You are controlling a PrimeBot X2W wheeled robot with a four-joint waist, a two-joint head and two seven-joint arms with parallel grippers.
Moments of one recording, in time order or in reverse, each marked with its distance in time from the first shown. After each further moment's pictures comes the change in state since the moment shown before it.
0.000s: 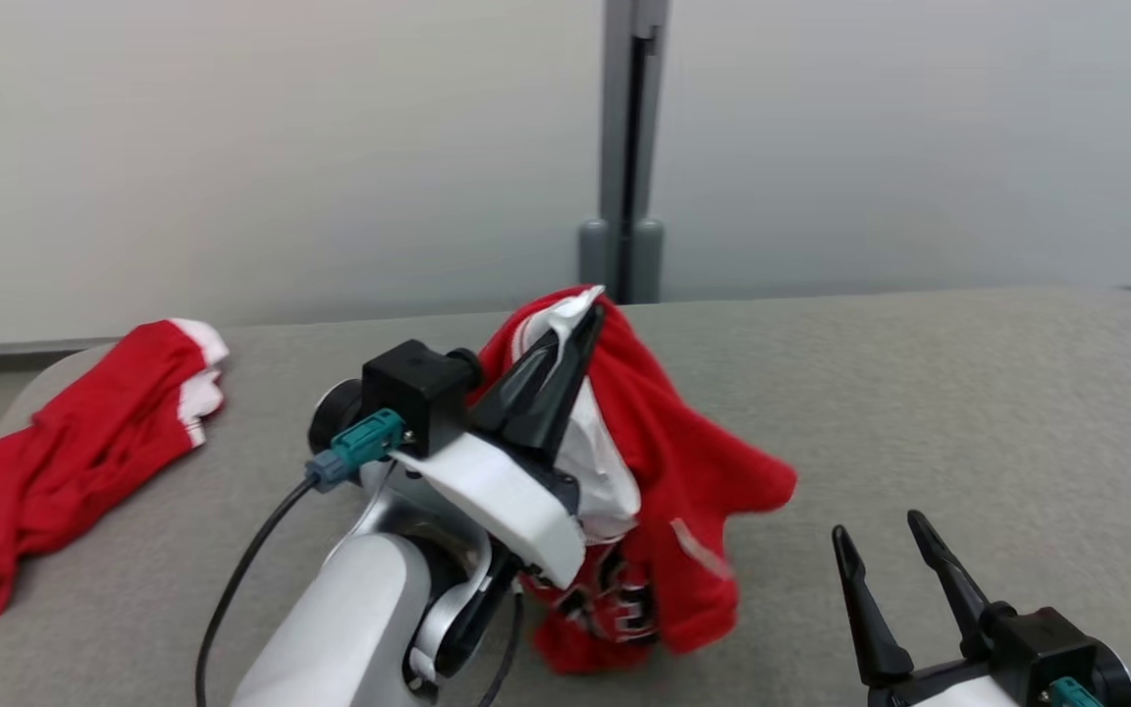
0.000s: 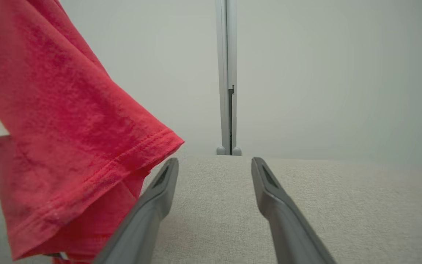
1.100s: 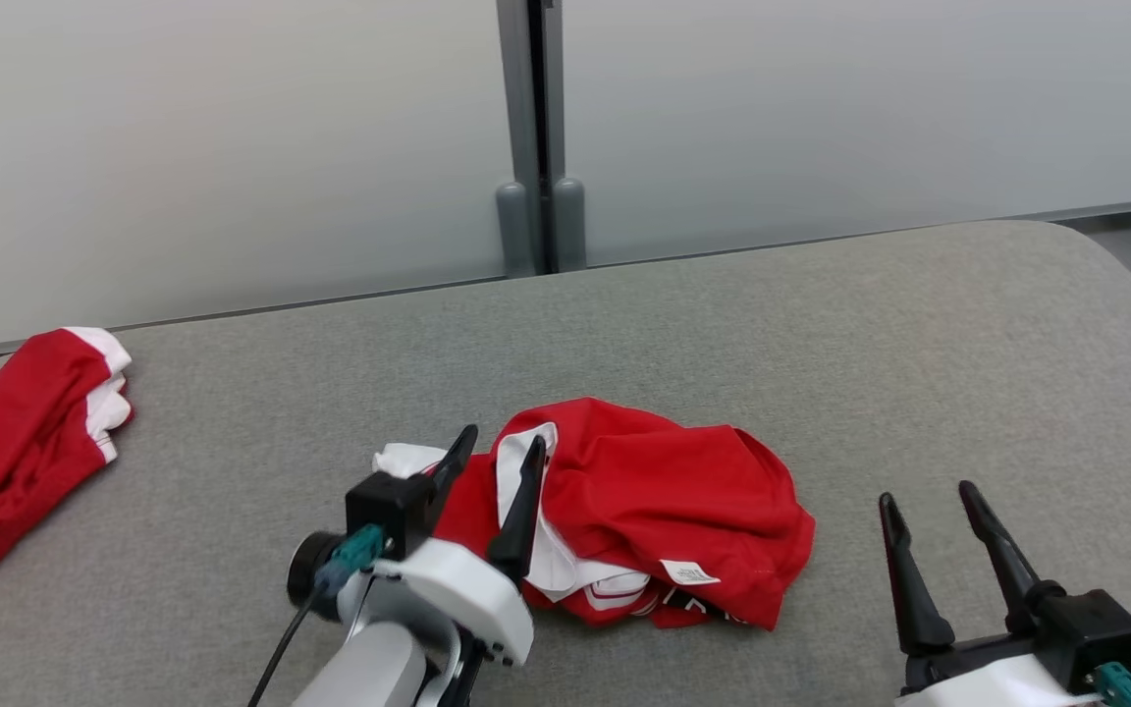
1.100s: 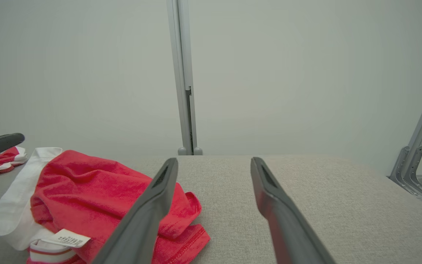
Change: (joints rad) left arm -0.035 0.007 -0.165 0.546 -0.194 0.108 -0.373; right arm -0.012 -0.005 -0.053 -0.030 -0.021 0.000 0.000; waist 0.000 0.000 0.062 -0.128
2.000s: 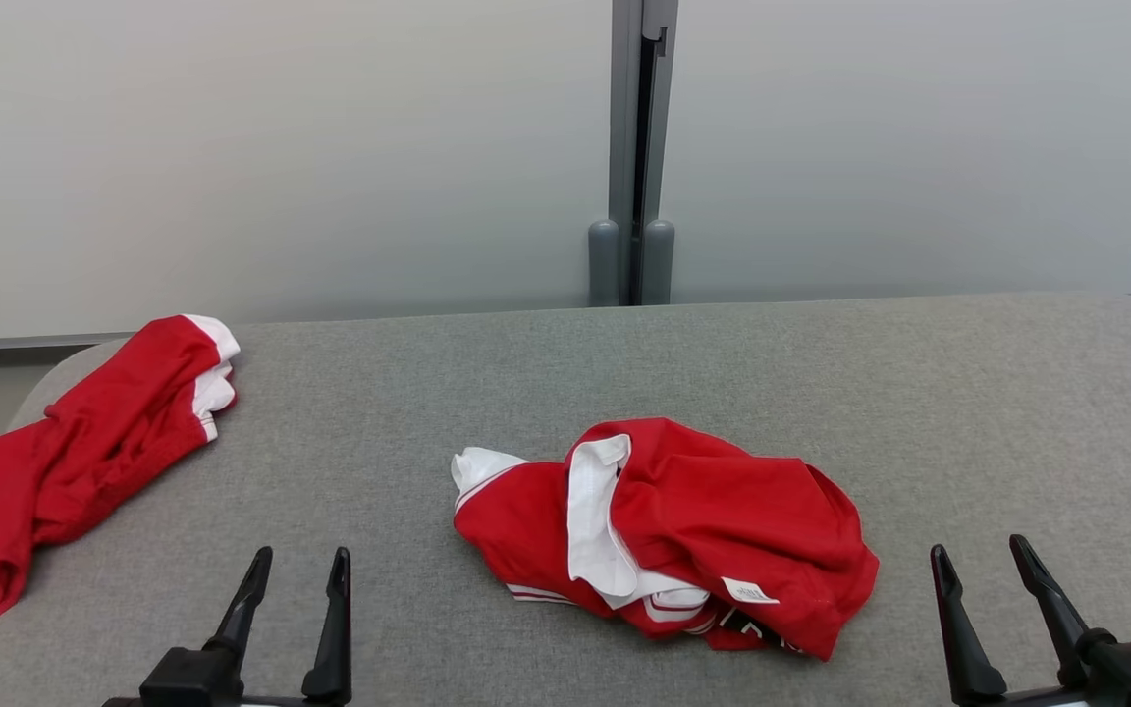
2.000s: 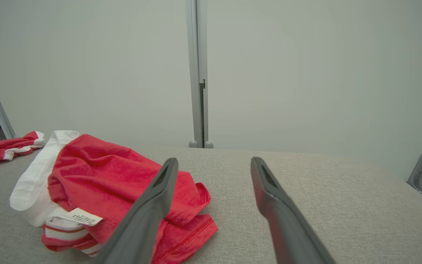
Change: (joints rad) left arm 0.487 0.017 0.520 -0.388 0.410 -0.095 -0.001; right arm 0.084 0.000 -0.128 0.006 -0.033 0.001 0.000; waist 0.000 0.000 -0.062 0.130
